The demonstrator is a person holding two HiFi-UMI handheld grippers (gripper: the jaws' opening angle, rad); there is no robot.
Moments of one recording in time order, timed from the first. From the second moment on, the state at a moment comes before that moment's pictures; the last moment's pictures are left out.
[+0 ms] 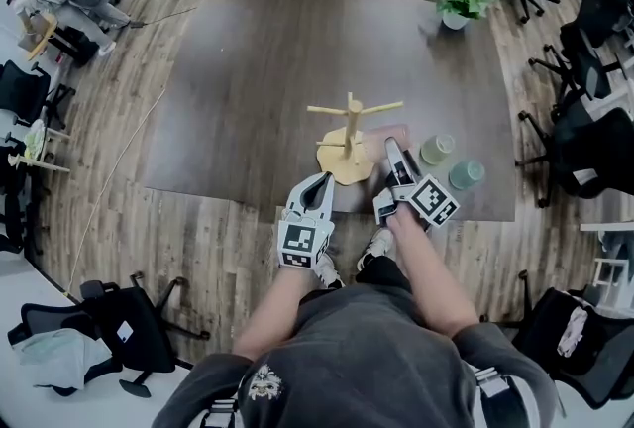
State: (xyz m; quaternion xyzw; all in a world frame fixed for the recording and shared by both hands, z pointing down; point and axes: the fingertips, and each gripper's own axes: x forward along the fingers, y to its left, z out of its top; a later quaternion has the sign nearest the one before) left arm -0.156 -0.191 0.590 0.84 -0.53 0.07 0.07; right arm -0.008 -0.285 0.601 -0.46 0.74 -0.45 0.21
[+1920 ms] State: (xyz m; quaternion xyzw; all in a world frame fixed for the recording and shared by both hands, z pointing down) left arm -0.154 -0.179 0.552 0.85 -0.52 0.06 0.04; right arm -0.019 -0.235 0.582 -0.45 0.80 -0.36 0.14
